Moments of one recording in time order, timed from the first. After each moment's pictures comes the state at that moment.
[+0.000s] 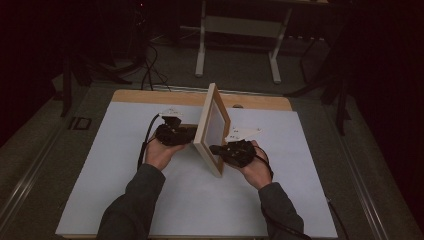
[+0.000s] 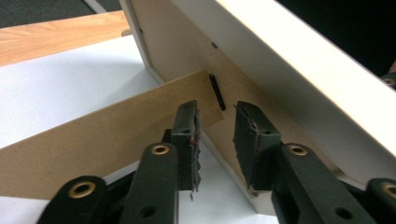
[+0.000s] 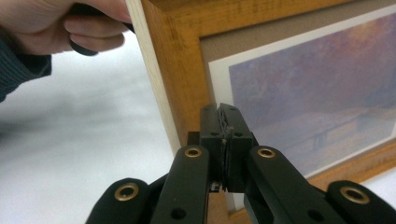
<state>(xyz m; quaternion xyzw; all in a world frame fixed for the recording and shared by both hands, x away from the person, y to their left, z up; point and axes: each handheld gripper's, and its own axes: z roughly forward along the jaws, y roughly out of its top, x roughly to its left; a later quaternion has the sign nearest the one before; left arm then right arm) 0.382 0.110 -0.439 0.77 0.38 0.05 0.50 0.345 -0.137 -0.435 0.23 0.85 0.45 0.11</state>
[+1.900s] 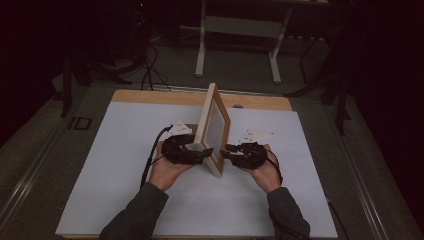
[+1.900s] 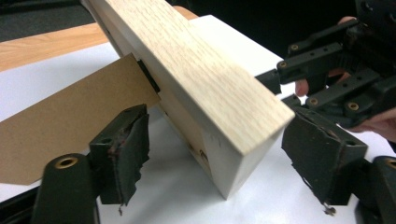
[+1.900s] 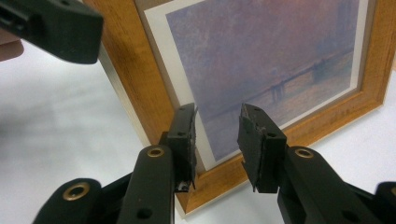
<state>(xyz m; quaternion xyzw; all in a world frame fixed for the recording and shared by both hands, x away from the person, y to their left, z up) 0.329 0.077 -0.431 0.78 0.38 0.10 0.50 0.348 -0.172 -0.452 0.28 0.84 0.45 0.11</state>
